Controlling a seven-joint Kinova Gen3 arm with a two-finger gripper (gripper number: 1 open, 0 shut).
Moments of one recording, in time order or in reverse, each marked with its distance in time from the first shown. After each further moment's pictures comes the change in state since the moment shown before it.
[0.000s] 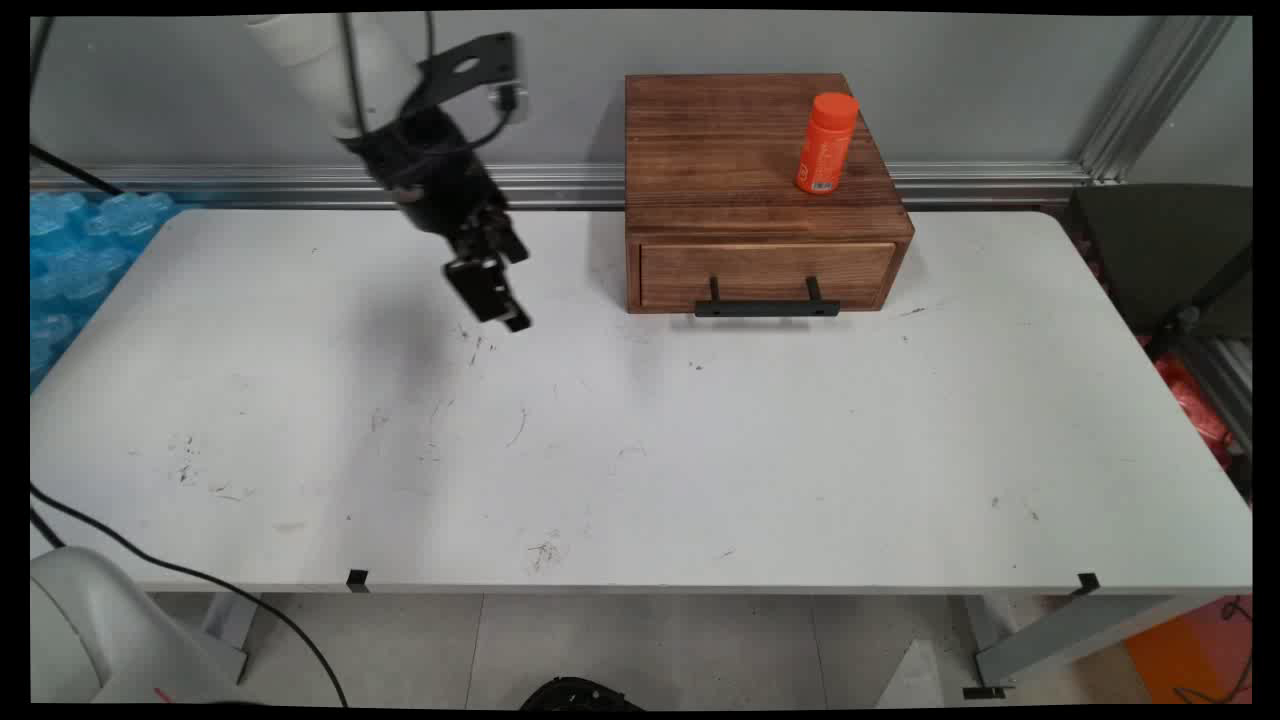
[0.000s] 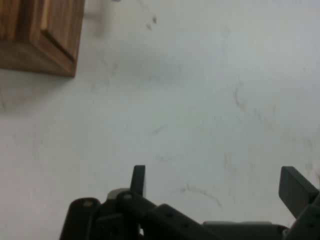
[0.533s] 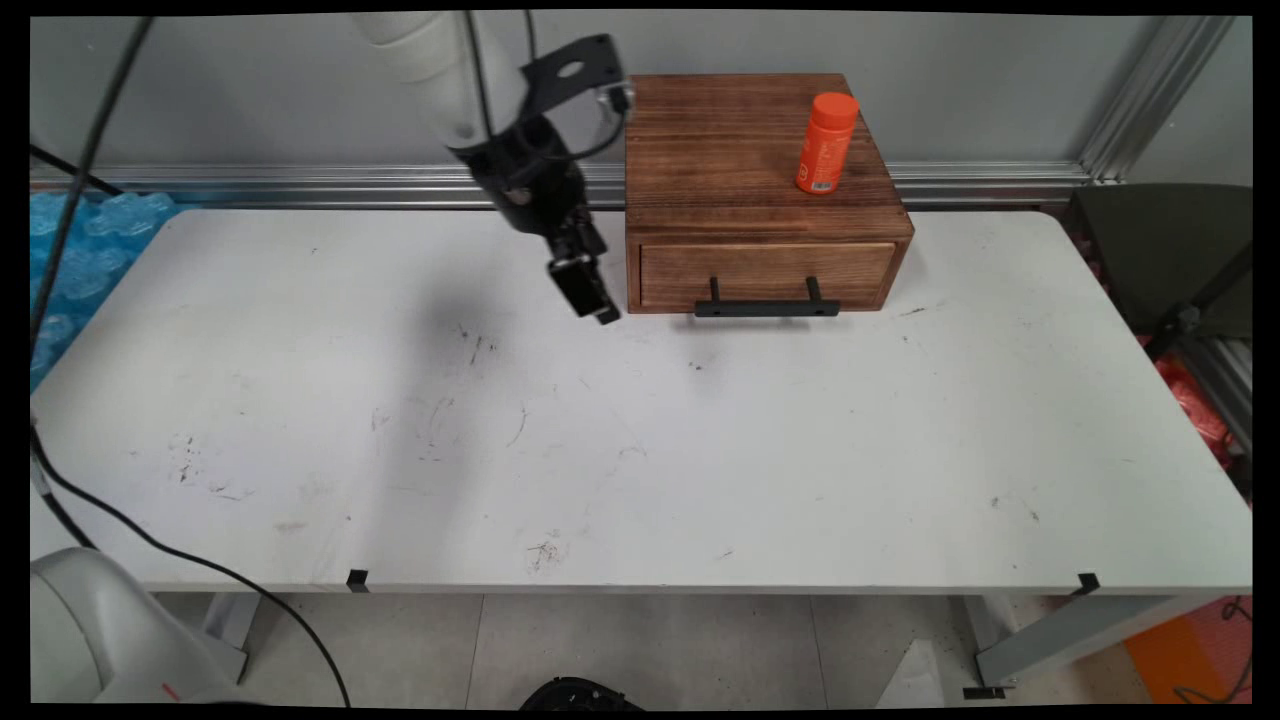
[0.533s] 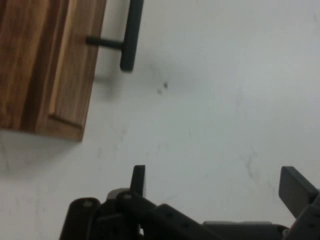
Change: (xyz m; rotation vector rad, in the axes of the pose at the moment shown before) arm 0.058 0.002 0.037 0.031 0.049 -0.018
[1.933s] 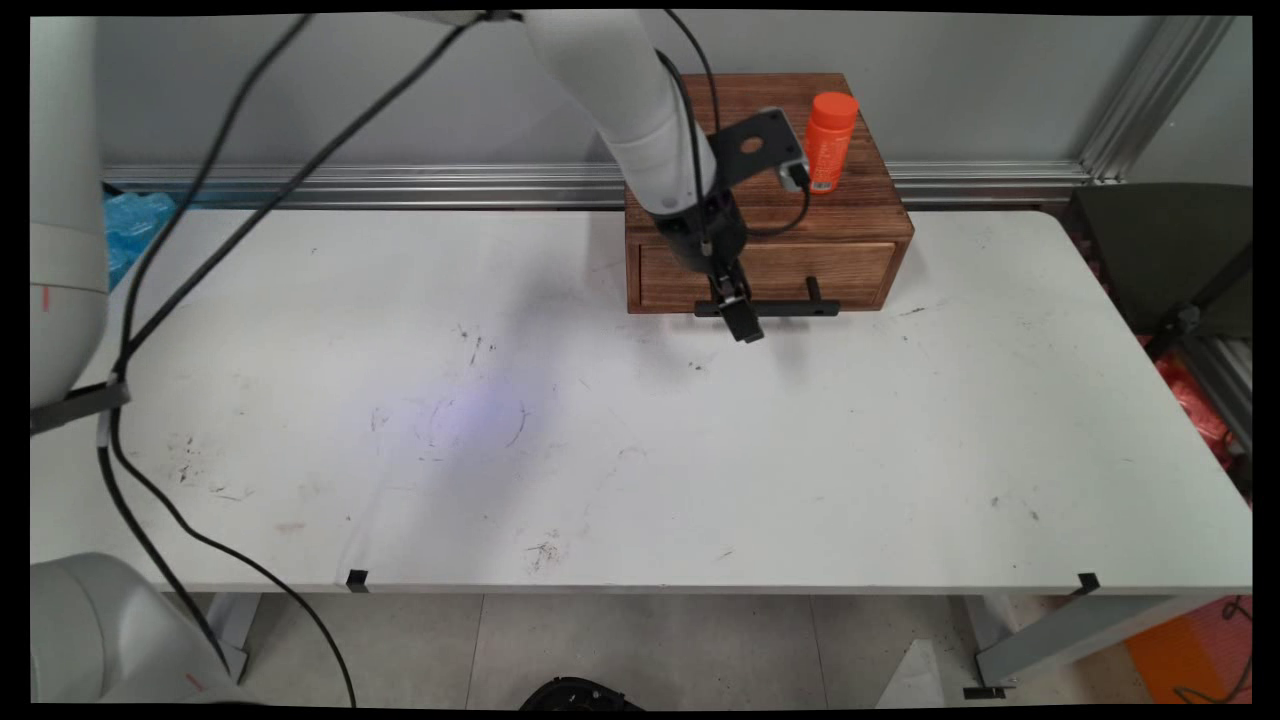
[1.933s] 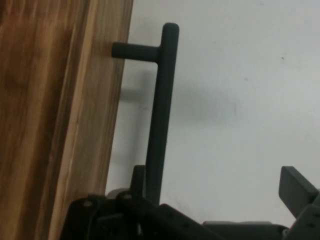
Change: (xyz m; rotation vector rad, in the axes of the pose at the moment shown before) arm 0.097 -0.007 0.136 0.045 0.055 0.045
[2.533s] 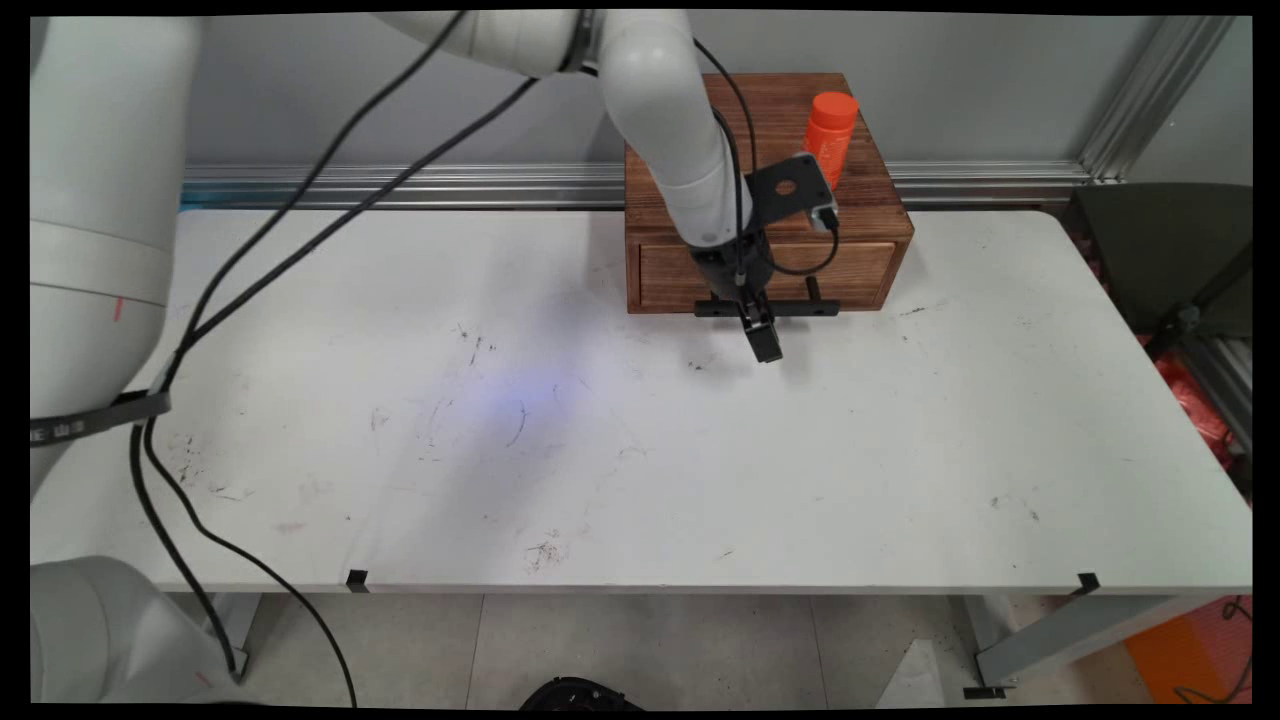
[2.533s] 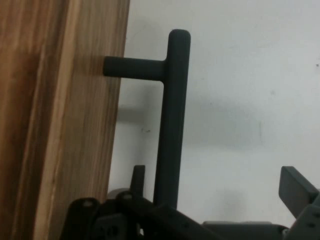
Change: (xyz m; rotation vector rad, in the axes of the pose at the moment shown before) arm 0.016 -0.004 0.062 0.000 -0.033 0.031
